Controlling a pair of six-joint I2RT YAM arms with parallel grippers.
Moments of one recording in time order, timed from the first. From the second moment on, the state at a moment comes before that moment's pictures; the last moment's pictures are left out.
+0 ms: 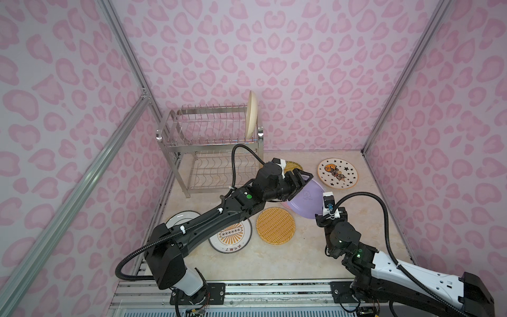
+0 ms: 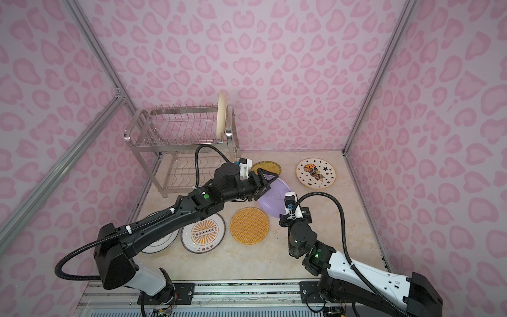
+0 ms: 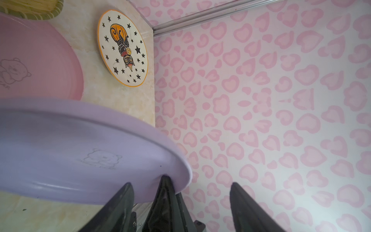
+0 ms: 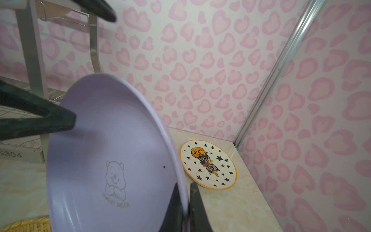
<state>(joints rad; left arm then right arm) -0.88 1.56 1.35 -0.06 0.21 -1.33 0.99 0.83 0.40 0.44 1.05 -0.28</state>
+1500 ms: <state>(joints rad) -0.89 1.62 1.37 0.00 0.27 -1.49 1.20 0.89 0.38 0.73 1.25 -0.65</state>
